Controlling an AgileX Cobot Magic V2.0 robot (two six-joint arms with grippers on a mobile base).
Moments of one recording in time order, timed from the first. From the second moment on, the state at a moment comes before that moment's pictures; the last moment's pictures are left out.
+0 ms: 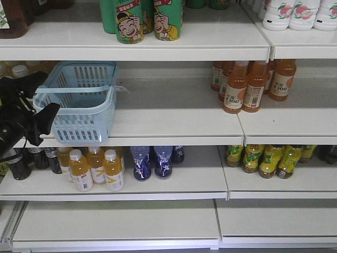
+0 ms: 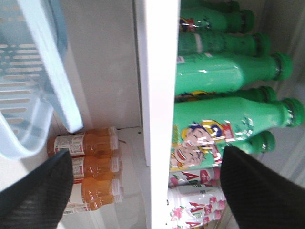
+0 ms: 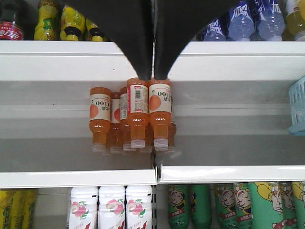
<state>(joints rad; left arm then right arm) 0.10 1.76 -0.71 0.49 -1.09 -1.87 0.02 -0.01 0.03 -0.07 0.00 0.11</state>
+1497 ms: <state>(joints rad) 0.10 1.97 -1.05 0.51 -0.82 -1.89 0.02 -0.01 0.03 -0.07 0.00 0.11</state>
